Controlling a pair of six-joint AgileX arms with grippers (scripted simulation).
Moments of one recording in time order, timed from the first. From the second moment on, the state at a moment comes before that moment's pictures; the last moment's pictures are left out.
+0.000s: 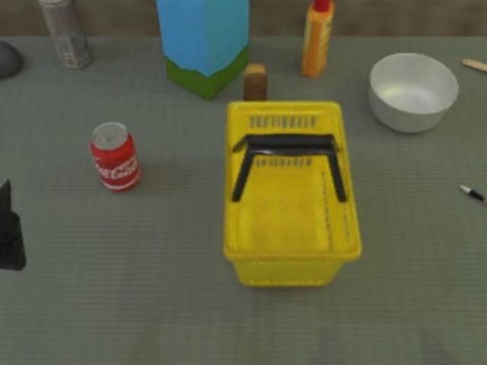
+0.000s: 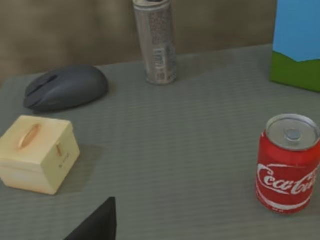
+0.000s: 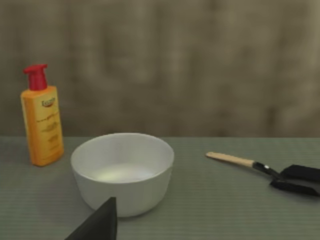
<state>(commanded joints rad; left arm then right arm) -0.04 0.37 0.34 -0.27 0.00 0.12 0.00 0.00 0.00 0.00 0.00 0.00</state>
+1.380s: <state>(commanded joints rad) -0.21 2.31 2.01 -1.28 0.00 0.61 0.00 0.00 0.00 0.00 0.00 0.00</state>
